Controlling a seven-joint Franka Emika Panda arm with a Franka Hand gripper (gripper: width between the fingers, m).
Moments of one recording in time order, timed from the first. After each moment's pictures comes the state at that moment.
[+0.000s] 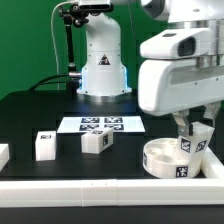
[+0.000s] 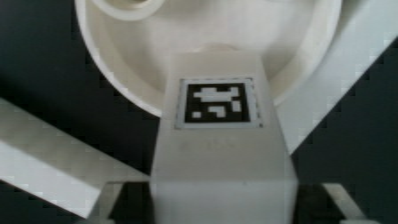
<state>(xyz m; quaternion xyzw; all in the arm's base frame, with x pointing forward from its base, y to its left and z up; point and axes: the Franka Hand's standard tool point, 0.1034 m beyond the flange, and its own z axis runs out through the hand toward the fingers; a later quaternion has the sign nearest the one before) 0.616 0.109 0.080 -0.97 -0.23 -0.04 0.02</state>
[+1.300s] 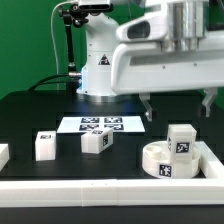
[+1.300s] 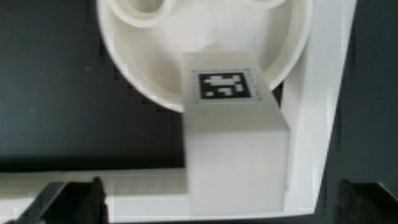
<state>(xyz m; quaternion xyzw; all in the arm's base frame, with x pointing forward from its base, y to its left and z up) 0.610 0.069 0.118 -1.00 0.02 -0.03 0.03</state>
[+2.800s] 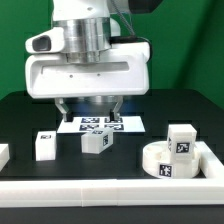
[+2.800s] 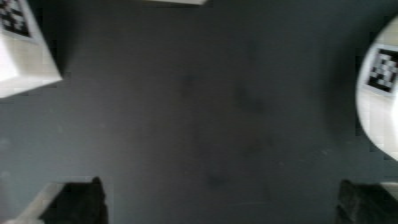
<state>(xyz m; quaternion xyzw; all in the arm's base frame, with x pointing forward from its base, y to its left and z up) 0.551 -0.058 0.081 -1.00 0.10 0.00 0.03</state>
